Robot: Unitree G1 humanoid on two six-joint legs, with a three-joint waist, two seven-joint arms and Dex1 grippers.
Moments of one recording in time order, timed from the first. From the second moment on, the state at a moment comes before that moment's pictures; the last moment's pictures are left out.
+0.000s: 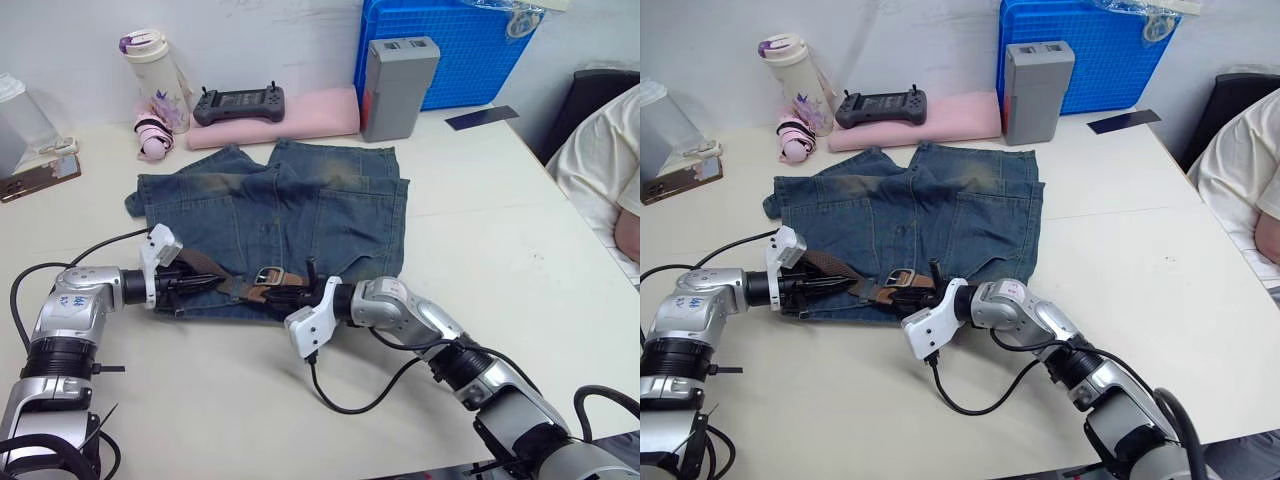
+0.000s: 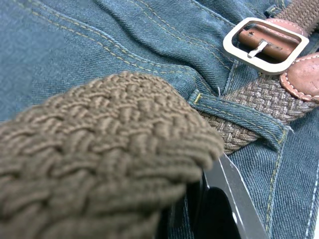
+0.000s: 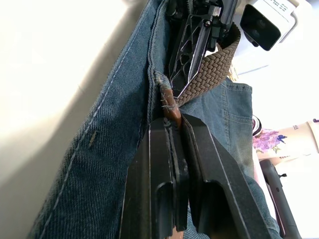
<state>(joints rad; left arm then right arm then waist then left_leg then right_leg) -0.50 0.77 0.07 0.46 -0.33 0.43 -1.17 -0.66 -0.29 0.58 0.24 -0.55 -0.55 0.56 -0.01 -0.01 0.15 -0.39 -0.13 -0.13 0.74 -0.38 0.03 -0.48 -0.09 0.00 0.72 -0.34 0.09</state>
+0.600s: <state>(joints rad) 0.01 0.77 0.37 -0.15 -0.56 0.78 -0.93 -0.67 -0.29 0.59 0.25 -0.55 -0.55 0.57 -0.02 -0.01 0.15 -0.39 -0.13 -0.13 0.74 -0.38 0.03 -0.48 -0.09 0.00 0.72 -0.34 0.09</state>
